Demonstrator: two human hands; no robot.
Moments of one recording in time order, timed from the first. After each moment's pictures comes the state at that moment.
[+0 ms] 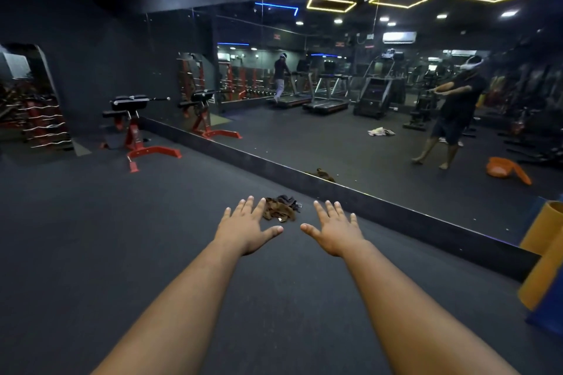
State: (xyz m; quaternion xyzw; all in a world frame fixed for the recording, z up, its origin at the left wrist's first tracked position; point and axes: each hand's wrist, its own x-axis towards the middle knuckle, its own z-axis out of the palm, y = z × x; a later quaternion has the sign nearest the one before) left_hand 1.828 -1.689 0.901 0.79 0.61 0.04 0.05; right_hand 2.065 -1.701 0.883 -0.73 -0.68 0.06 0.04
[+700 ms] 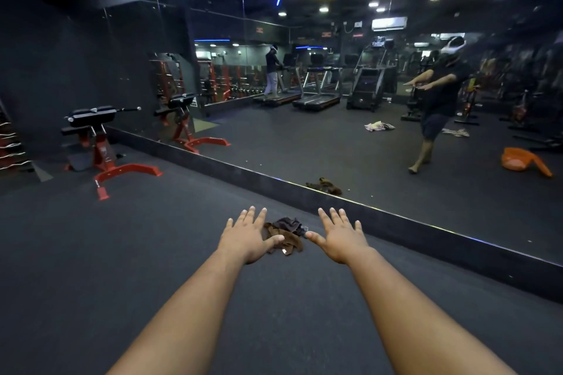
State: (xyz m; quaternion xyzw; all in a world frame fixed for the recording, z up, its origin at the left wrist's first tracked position) left_hand 1.853 -1.196 0.868 0.81 0.58 0.00 0.06; right_hand 2.093 -1.233 0.848 -0.75 -0.65 0.10 0.06
